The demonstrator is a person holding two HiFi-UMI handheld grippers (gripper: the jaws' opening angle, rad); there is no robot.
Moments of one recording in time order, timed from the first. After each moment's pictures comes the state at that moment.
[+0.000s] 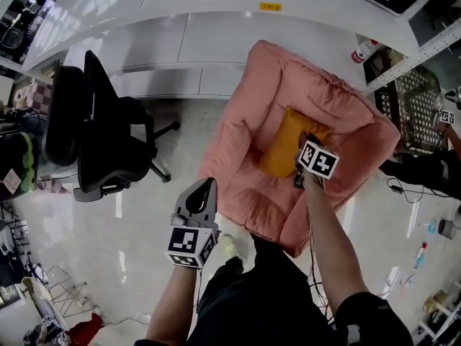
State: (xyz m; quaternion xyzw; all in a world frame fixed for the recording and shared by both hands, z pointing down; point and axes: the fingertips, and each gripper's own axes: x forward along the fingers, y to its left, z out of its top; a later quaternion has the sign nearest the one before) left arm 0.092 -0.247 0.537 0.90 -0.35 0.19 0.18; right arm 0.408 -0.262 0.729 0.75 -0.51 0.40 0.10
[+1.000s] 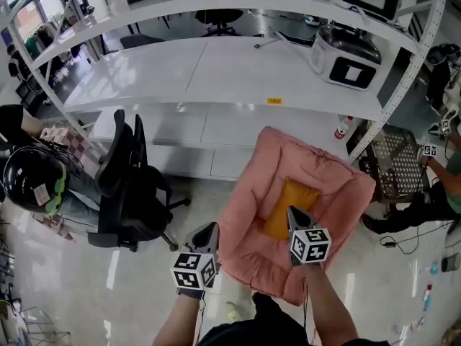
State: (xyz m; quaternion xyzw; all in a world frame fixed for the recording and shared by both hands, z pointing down) left arm 0.012 -0.217 0.461 0.90 -0.36 0.15 0.20; right arm 0.245 -0.182 0.508 0.69 -0.69 0.23 0.08
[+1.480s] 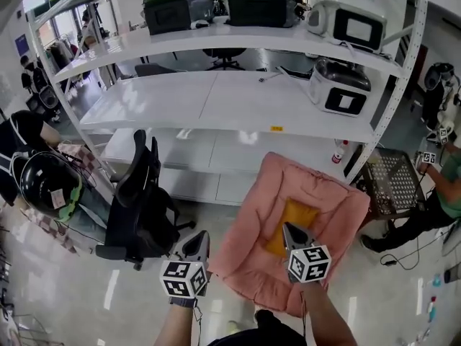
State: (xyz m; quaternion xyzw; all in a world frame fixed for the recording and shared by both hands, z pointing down) left arm -0.042 -0.202 0.382 0.90 -0.39 0.10 0.15; right arm 0.189 -0.147 0.418 0.67 -0.72 0.16 0.04
